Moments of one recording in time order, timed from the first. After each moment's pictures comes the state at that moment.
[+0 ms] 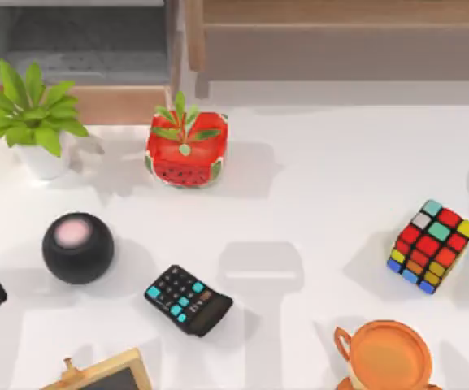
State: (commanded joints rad) left arm 0.00 0.00 0.00 0.00 0.00 0.00; right arm 0.00 0.00 0.00 0.00 0.00 0.00
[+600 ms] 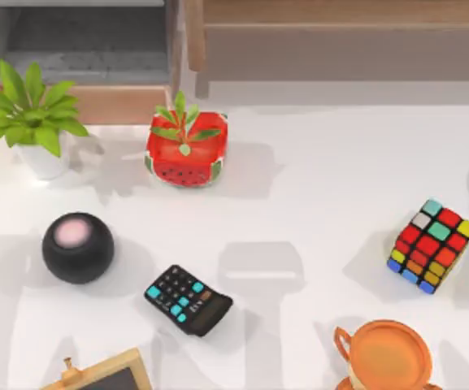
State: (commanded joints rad) left arm 0.10 0.38 0.29 -0.19 0.00 0.14; right arm 0.00 0.00 0.00 0.00 0.00 0.00
